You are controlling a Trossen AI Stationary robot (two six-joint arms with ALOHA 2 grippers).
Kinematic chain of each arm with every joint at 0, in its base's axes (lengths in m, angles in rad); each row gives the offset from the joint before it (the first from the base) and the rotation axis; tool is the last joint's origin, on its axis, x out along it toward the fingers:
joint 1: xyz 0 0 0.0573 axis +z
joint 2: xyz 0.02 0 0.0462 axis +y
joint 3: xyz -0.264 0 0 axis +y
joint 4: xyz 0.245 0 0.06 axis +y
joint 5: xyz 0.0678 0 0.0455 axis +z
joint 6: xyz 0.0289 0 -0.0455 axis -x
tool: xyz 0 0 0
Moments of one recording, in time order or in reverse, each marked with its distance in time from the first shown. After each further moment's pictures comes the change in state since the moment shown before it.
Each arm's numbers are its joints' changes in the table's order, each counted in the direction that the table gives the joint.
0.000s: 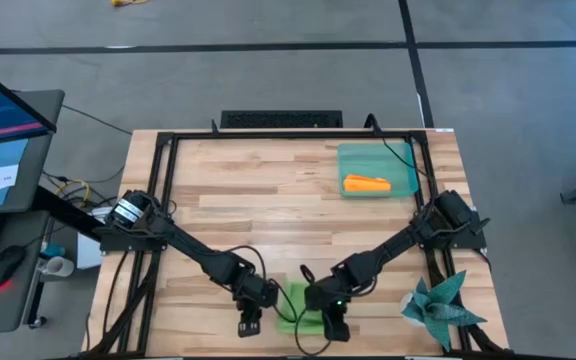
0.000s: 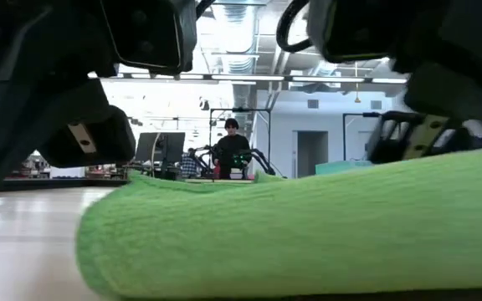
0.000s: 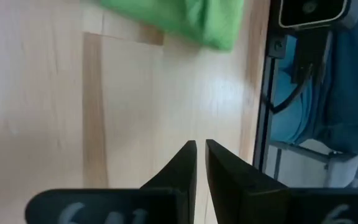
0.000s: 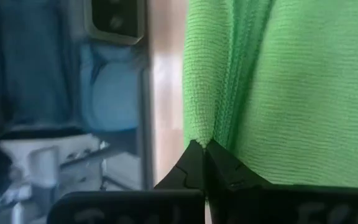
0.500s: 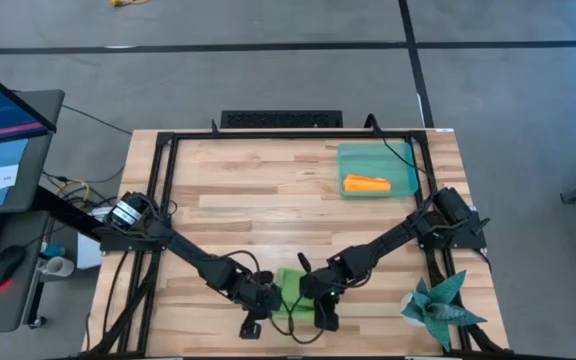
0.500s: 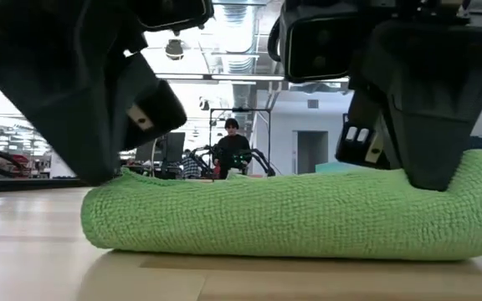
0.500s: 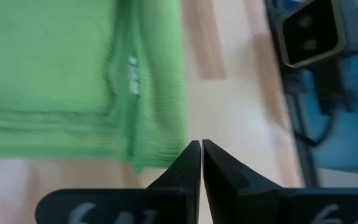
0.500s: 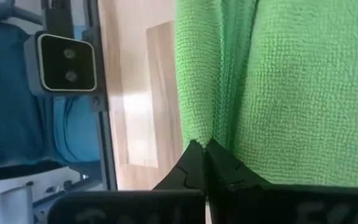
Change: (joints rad) left arm -0.052 0.000 -0.002 -0.099 0.260 -0.234; right arm -0.054 -0.001 -0.002 0.011 -0.123 -0.003
